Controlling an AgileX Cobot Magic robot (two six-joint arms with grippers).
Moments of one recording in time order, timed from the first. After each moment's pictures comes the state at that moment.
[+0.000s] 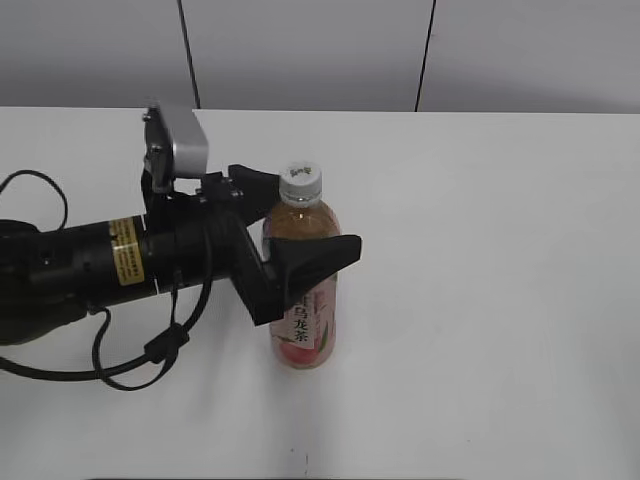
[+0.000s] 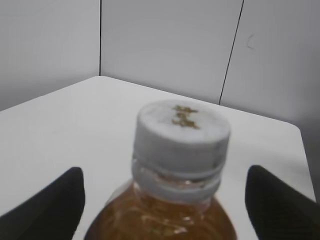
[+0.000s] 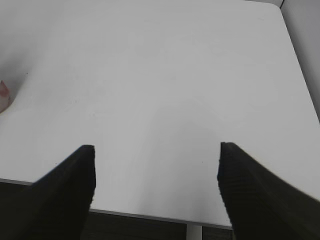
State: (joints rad) left arm -0.46 1.86 -0.62 0.83 -1.17 -0.41; right arm 0.02 -0.01 -0.52 0.11 1.09 -0.25
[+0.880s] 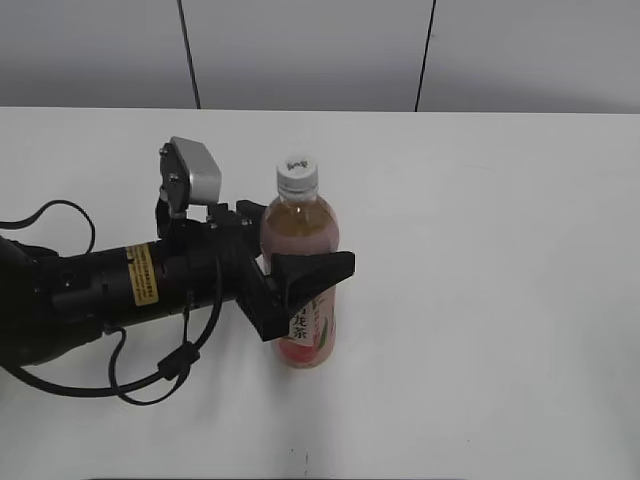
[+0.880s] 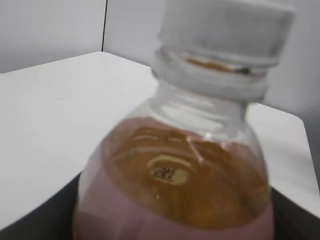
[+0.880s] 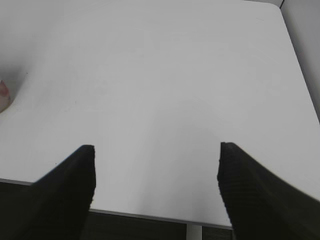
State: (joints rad) left arm -0.47 1.98 -0.63 0.79 -1.21 -0.41; right arm 0.02 -0.01 -0.52 0.11 1.09 -0.25
